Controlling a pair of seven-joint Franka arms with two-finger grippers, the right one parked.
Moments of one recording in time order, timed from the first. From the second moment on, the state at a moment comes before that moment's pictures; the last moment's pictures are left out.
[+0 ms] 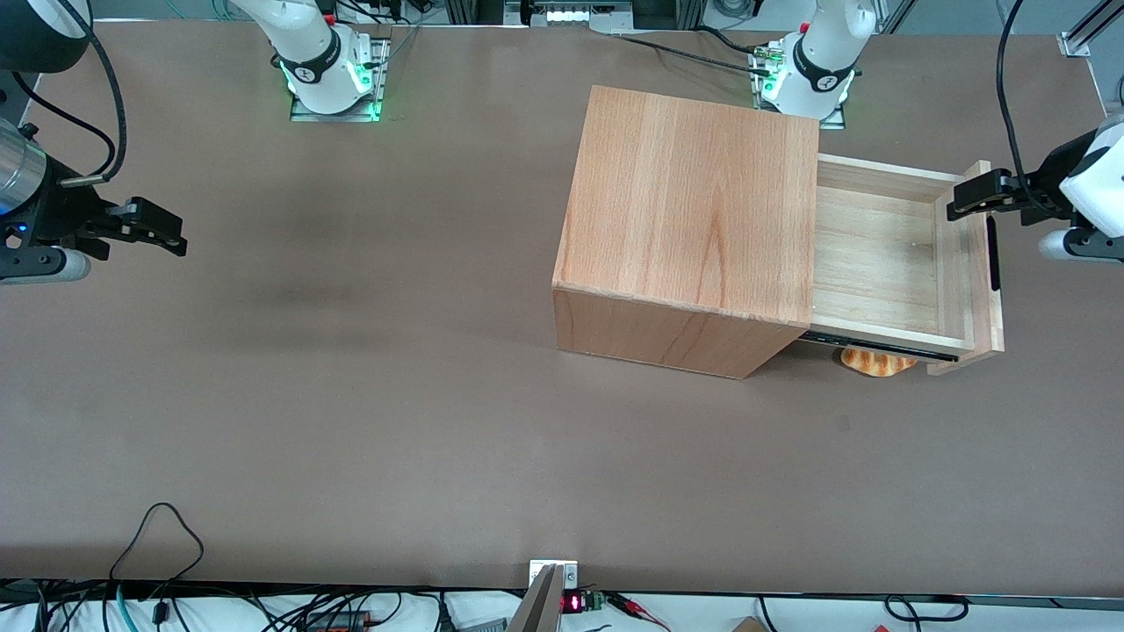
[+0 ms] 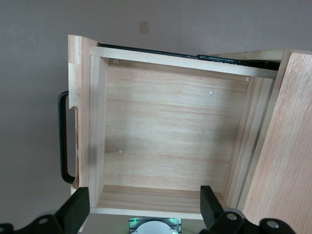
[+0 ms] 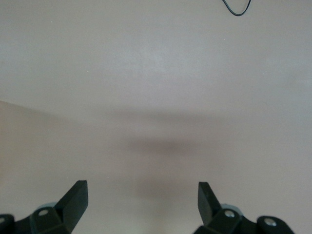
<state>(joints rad) 0.01 0.10 0.01 -1.49 -0.05 1.40 0.04</state>
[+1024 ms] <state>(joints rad) 0.01 0.07 0.01 -1.52 -0.05 1.52 0.00</state>
